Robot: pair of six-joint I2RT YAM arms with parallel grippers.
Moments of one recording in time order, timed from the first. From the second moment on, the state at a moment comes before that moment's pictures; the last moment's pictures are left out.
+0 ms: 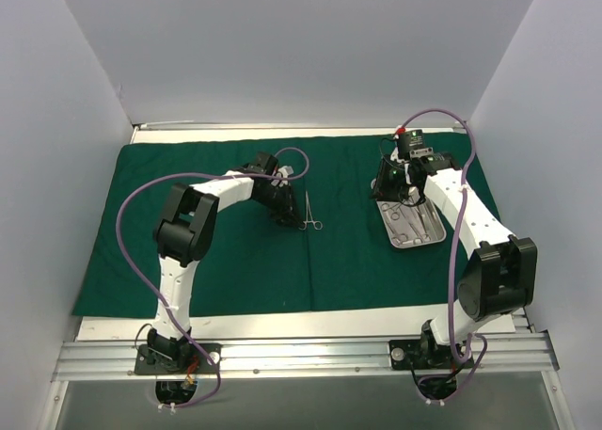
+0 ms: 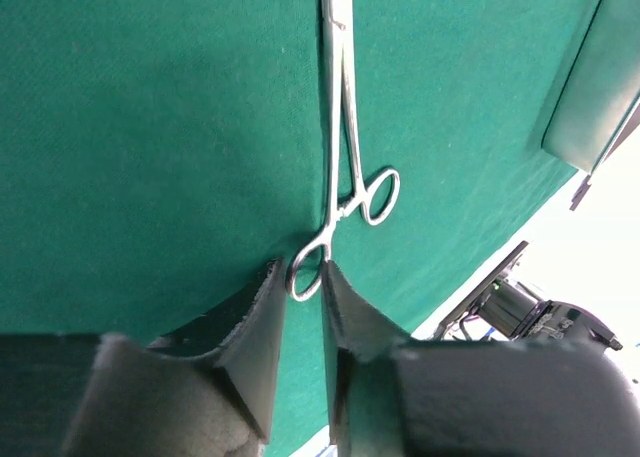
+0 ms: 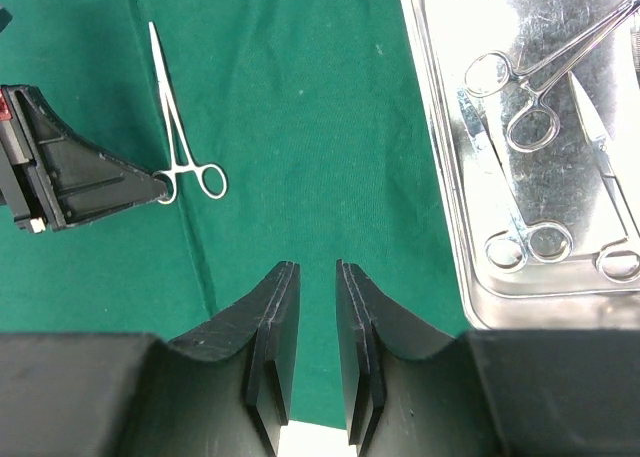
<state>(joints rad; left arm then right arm) -0.46 2.20 1.54 -0.48 0.61 -0.59 0.20 1.56 1.31 -0.74 -0.13 0.44</state>
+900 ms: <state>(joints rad) -0.47 2.13 1.67 -0.63 0.50 -0.40 0.20 1.56 1.30 -0.74 -0.16 0.42</state>
